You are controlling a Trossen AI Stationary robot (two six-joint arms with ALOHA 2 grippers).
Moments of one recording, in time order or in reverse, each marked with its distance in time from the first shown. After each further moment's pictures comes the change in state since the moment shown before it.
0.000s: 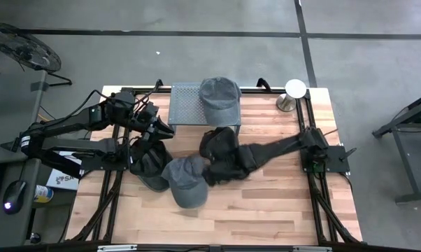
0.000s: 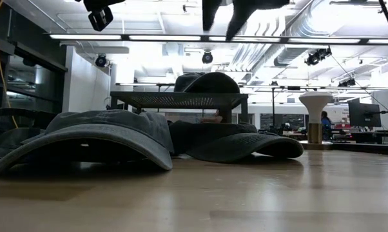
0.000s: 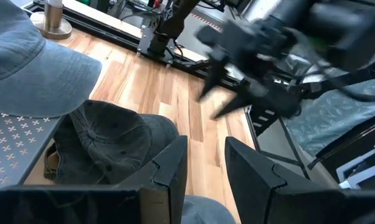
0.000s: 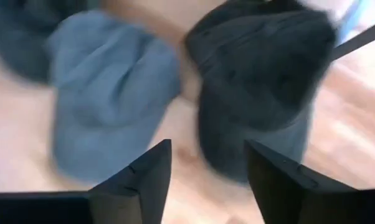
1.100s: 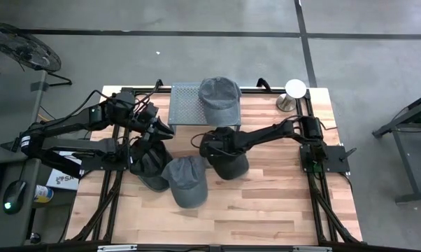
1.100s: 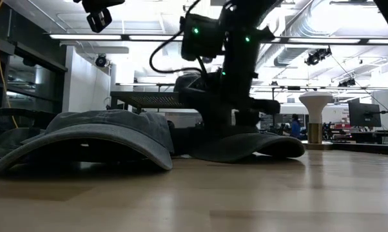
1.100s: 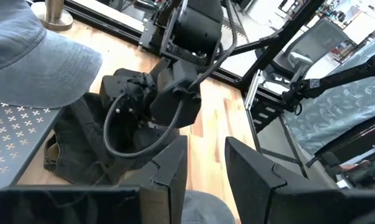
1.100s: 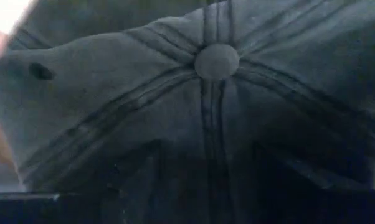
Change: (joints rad) left arm 0.000 0.000 0.000 -0.022 -0.001 -0.016; right arm -0.251 0.000 -0.664 0.649 -0.084 -0.105
